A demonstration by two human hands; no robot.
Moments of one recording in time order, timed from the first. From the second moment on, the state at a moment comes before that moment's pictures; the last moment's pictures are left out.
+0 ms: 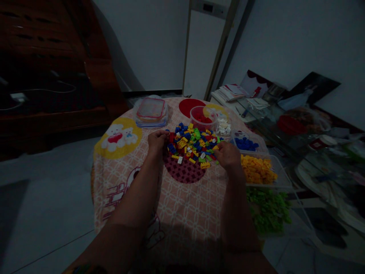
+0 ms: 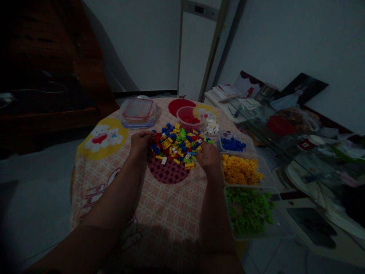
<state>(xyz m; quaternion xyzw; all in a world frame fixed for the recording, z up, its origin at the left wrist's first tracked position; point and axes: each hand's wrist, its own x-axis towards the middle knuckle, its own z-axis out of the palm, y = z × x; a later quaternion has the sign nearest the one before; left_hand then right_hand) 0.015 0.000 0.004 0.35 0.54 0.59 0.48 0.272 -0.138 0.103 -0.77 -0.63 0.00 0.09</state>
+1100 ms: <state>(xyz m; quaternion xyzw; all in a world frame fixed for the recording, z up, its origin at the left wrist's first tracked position) 0.015 0.000 0.005 0.36 0.52 0.60 0.49 0.204 -0.121 0.054 -0.69 -0.71 0.07 0.09</state>
